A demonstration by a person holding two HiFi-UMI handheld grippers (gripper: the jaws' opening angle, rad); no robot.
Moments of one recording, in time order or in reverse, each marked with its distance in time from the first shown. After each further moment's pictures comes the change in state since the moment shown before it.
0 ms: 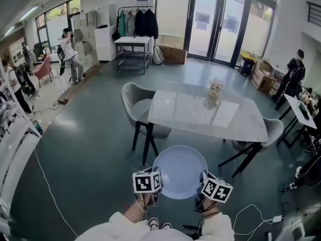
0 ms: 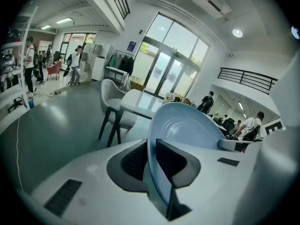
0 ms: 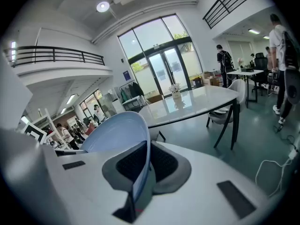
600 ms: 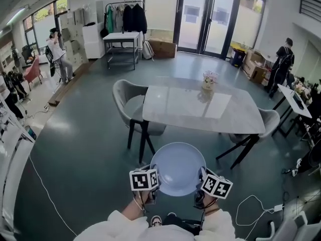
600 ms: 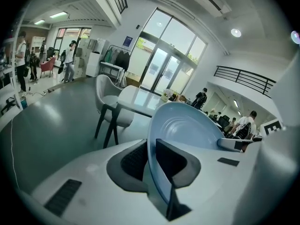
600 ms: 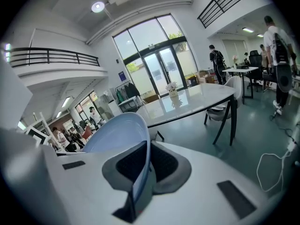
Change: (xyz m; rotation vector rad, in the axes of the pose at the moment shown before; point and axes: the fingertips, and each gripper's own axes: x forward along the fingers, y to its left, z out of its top) left arm 0.022 0.021 0.004 0.012 0.049 -0.052; right arm 0.017 0.005 -0.005 0.045 -0.007 -0.042
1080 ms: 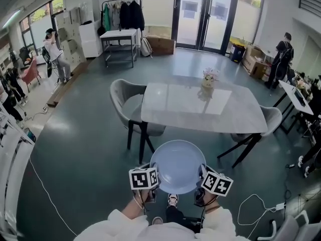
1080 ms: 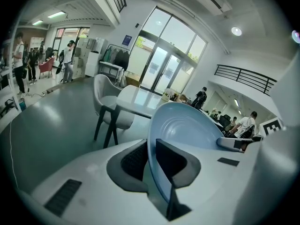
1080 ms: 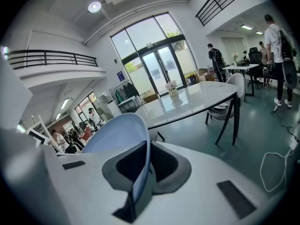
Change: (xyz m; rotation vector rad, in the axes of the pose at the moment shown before) left arm 0.032 0.010 0.022 0.011 0.013 0.006; right arm 0.039 -0.004 0.016 0.025 0.011 0.003
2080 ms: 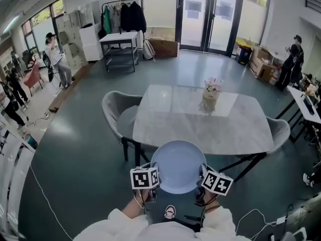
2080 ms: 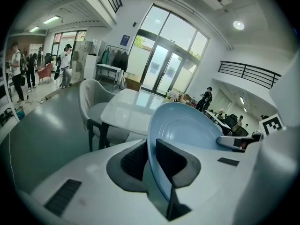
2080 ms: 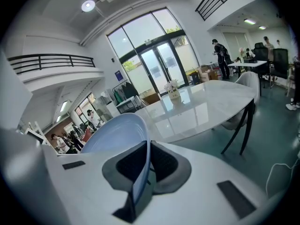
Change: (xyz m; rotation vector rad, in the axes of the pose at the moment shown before) left arm 0.134 -0.025 0.108 0.032 -0.001 0.043; right arm 0.128 -0.051 0.116 0.017 0.026 0.026
